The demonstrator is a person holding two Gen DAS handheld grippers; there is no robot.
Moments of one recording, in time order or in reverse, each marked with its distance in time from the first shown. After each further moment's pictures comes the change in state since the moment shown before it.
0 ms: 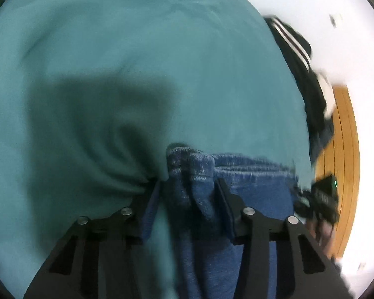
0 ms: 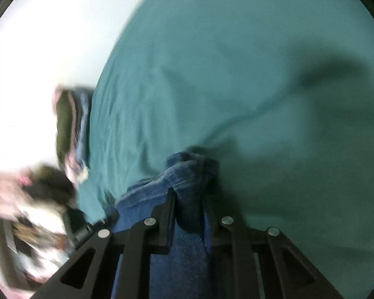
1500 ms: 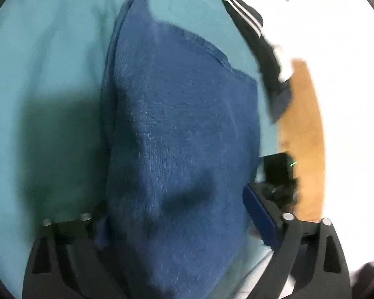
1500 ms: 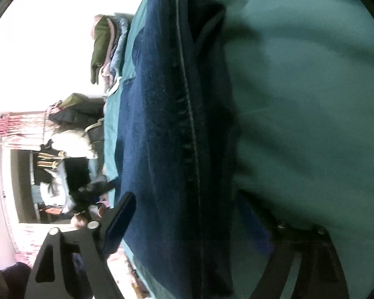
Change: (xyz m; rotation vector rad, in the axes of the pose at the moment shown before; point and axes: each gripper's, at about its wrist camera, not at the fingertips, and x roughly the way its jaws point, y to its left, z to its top) left arm -0.051 -0.013 -0.325 -0.038 0.042 -0.317; right arm -0.028 -0.034 -0.177 -0.210 0.334 0.195
